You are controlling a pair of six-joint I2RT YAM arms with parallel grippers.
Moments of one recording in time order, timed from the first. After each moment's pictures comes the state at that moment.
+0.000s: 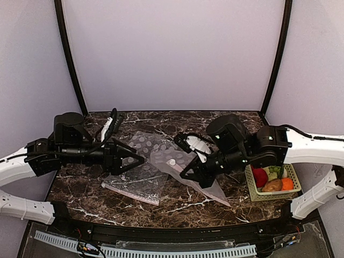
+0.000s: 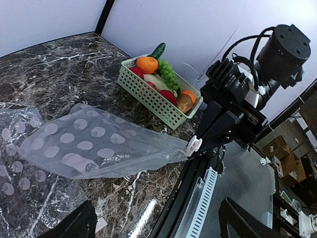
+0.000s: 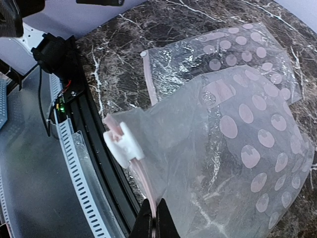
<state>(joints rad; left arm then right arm) -0.94 0.89 0.85 -0.32 0.29 -0.42 1.24 1.34 1.20 -0.60 -0.04 0.26</state>
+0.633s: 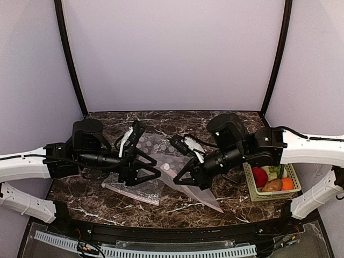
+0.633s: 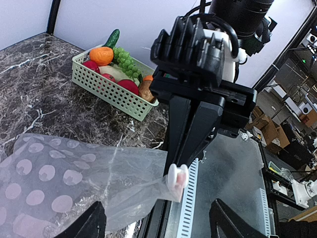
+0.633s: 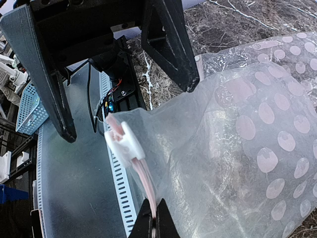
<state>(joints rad) -1.03 1.05 0.82 -0.10 0.43 -0.35 1.18 1.34 1.14 -0.45 -0.35 0.27</state>
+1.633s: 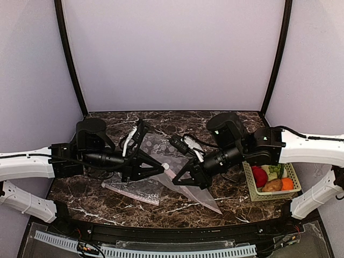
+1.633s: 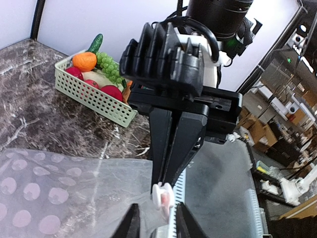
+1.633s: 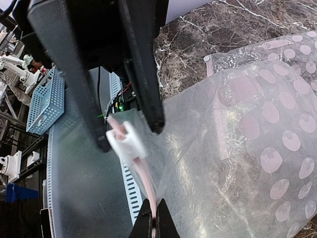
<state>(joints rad) -1.03 1.10 0.82 0.00 0.50 -0.38 1.17 1.35 1.14 -0.44 -0.42 0.29</state>
